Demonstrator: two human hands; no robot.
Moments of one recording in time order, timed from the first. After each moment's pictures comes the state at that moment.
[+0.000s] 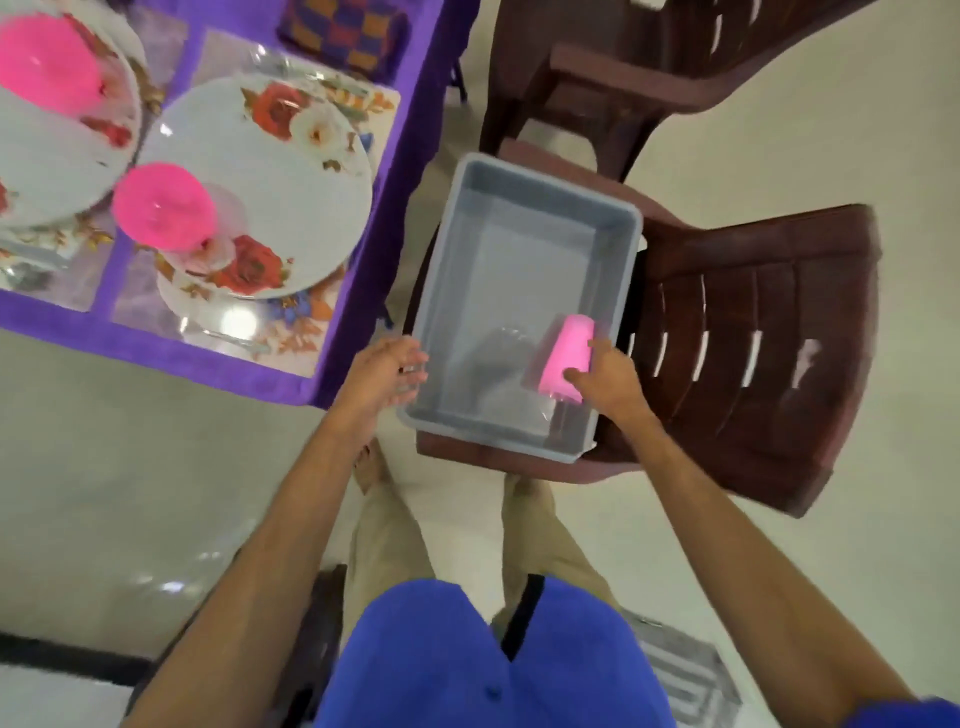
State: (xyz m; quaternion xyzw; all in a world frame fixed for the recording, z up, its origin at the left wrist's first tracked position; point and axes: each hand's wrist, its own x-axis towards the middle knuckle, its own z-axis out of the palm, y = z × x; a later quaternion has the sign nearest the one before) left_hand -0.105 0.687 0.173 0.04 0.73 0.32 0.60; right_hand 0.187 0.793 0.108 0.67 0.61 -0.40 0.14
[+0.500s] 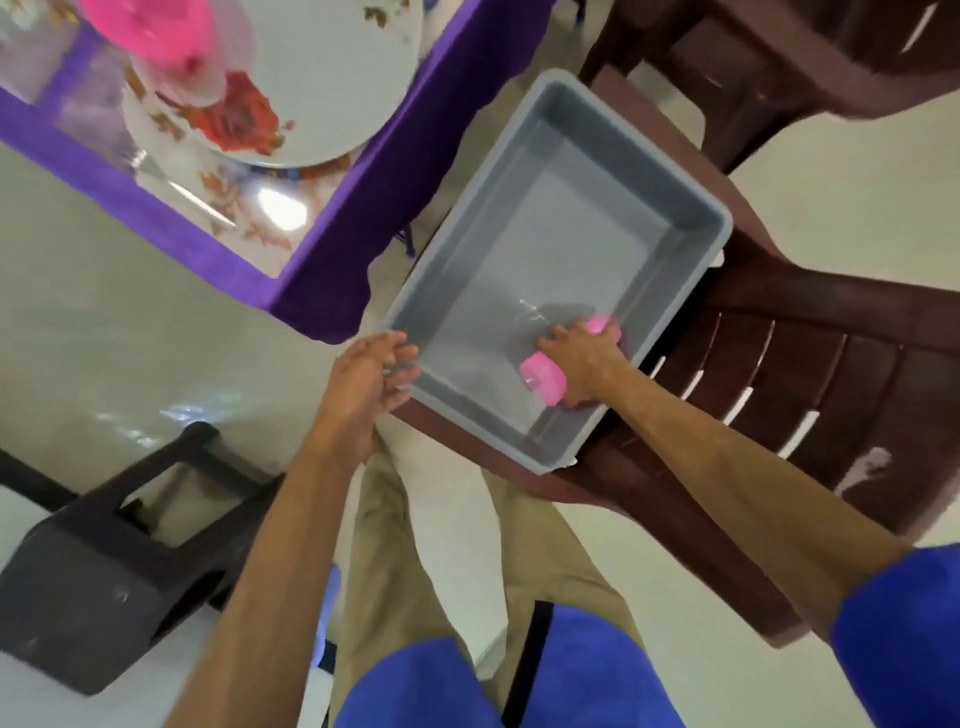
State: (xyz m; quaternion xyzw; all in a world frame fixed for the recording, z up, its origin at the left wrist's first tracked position) left_hand -0.033 0.645 0.128 -0.15 0.73 0.42 0.52; right_hand 0.170 0.851 -0.001 0.17 0.87 -0.10 0.45
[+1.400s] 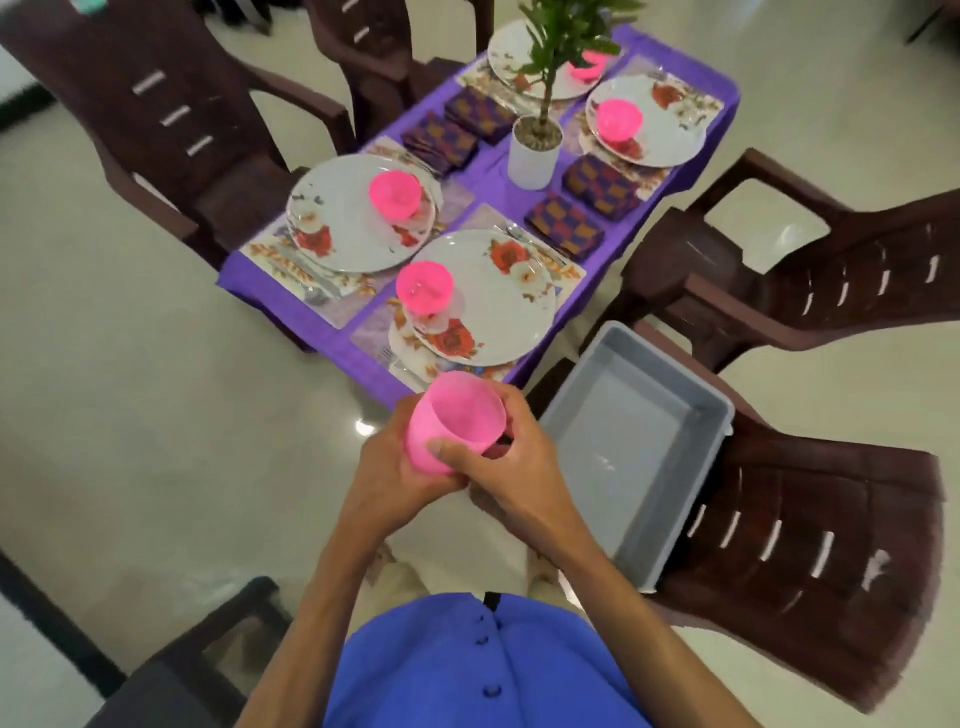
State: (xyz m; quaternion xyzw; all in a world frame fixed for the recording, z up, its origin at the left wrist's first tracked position) left_hand -0.188 0.508 0.326 0.28 0.79 0.43 0.34; right_hand -0.068 0.619 0.356 0.38 0.64 -0.65 -0.15
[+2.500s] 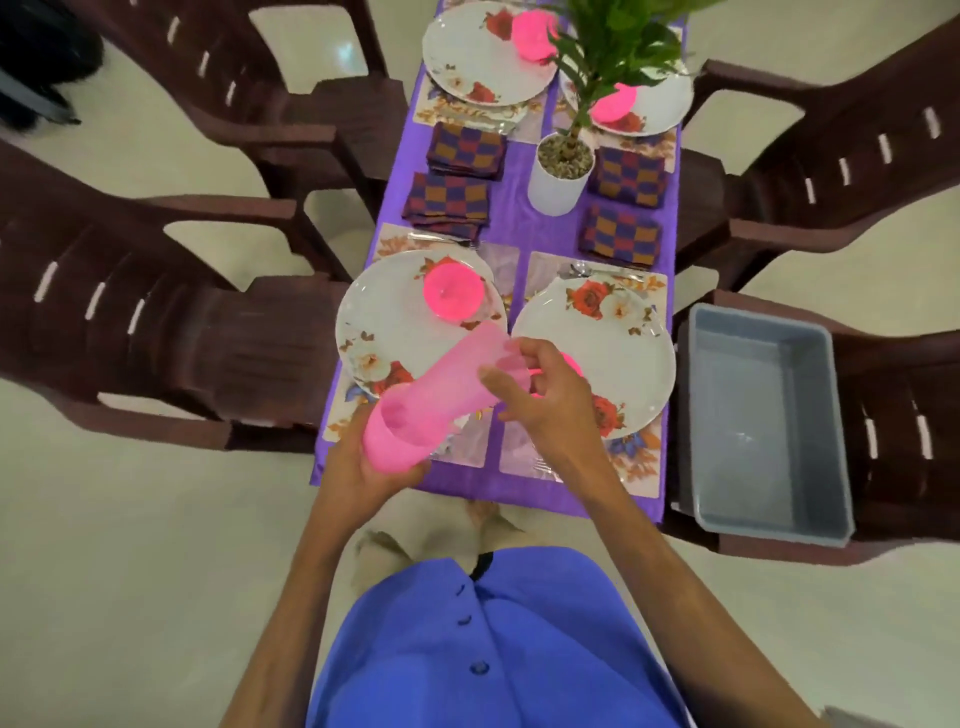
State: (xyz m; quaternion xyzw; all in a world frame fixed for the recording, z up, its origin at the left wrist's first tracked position) left_hand -0.668 0.572 0.277 0.41 0.74 0.32 0.42; right_hand -0.456 0.682 0.346 0.58 0.54 -0.54 -0.29
